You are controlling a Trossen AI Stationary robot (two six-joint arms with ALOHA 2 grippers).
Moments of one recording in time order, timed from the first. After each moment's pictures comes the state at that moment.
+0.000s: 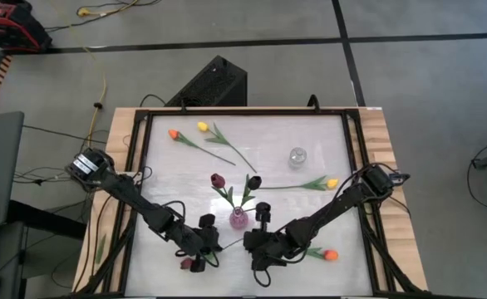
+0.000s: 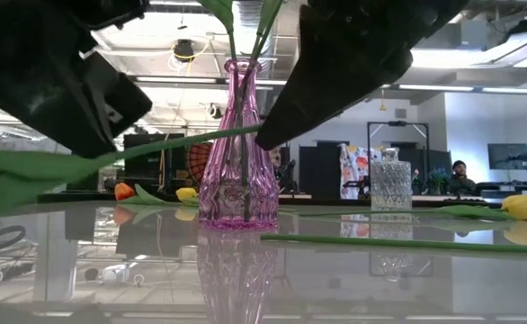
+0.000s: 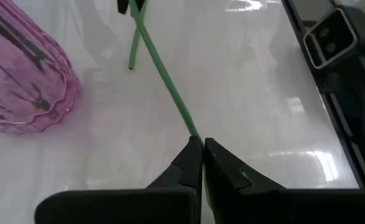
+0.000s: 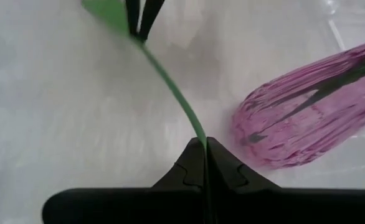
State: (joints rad) left arm -0.61 1.66 0.80 0.12 -0.18 -0.47; right arm 0.53 2.01 1.41 -0.36 0.50 0.42
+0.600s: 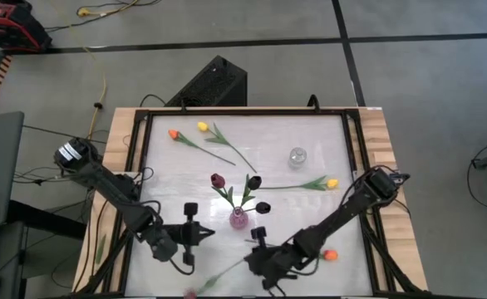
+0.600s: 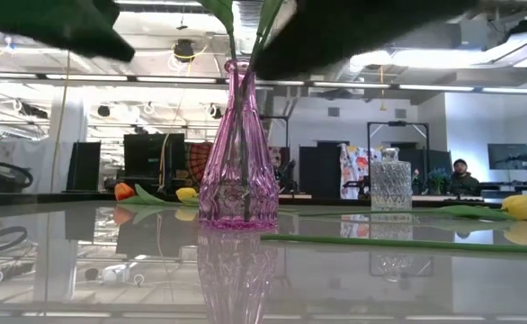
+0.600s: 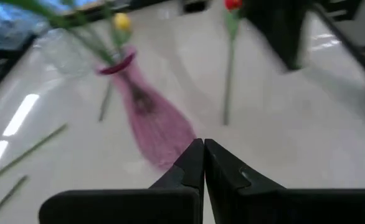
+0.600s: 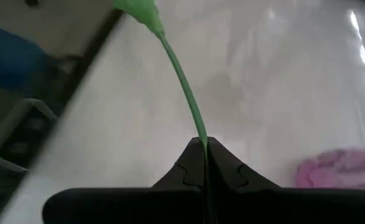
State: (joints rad) left arm -0.75 1.45 0.74 0.07 -0.75 -0.24; right arm 0.62 2.00 1.37 -0.14 0.42 0.14
